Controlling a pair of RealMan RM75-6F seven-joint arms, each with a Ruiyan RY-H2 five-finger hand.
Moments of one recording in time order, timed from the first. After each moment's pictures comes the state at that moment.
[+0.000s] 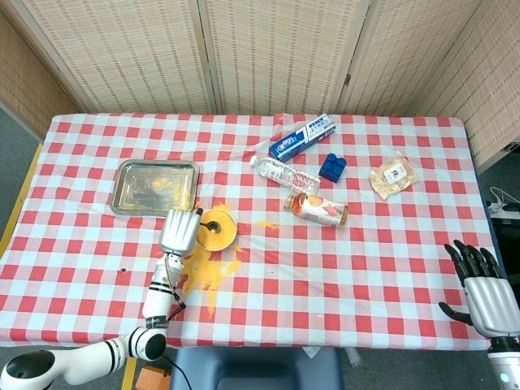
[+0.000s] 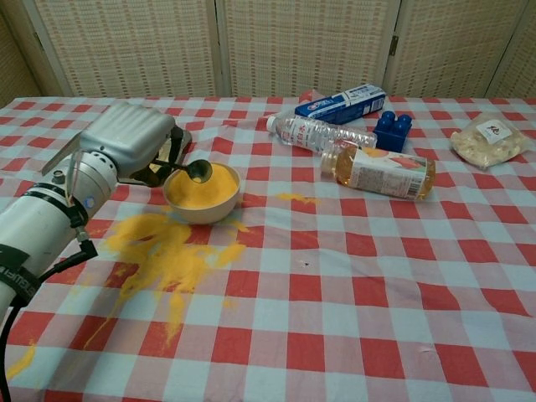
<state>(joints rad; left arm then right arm) -0.70 -1.90 -0.33 -1.15 1.17 1.20 0.86 0.03 -1.02 0.01 -1.76 -1.48 1.43 -0.16</state>
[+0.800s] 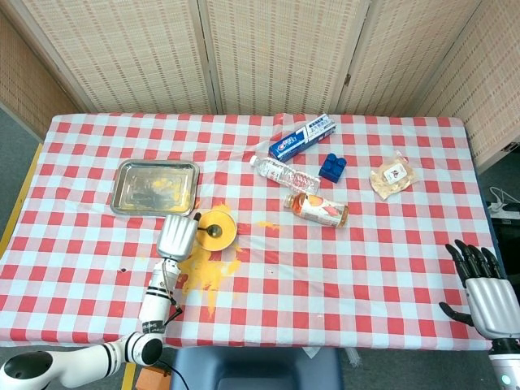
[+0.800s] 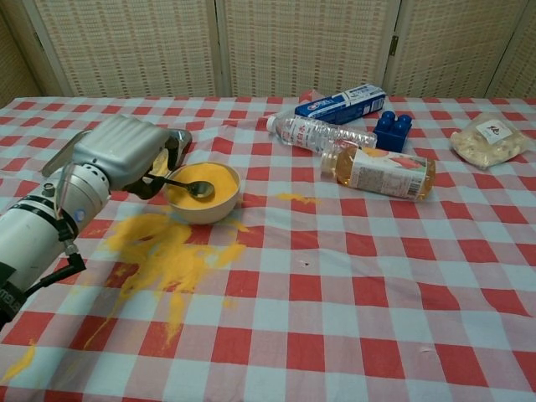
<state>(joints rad) -0.69 -1.87 -0.27 -1.20 1.14 1.22 0.86 0.02 -1.03 0.00 -1.75 -1.49 1.45 -0.15</state>
